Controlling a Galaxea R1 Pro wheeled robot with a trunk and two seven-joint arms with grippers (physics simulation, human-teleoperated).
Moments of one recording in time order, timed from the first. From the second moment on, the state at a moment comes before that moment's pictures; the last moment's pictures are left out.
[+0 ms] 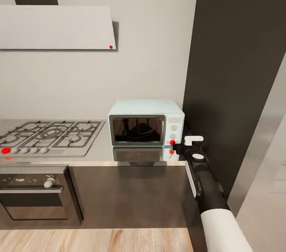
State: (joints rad) left arm -0.20 -0.05 -0.37 0.00 0.66 -0.04 -0.03; right arm -0.63 0.17 -0.11 -1.17 0.26 0.47 -0.03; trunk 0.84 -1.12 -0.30
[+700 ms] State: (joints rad) left arm -0.20 -0.05 -0.37 0.00 0.66 -0.04 -0.04; right arm -0.63 0.17 -0.11 -1.08 0.26 0.46 -0.02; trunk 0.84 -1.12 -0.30
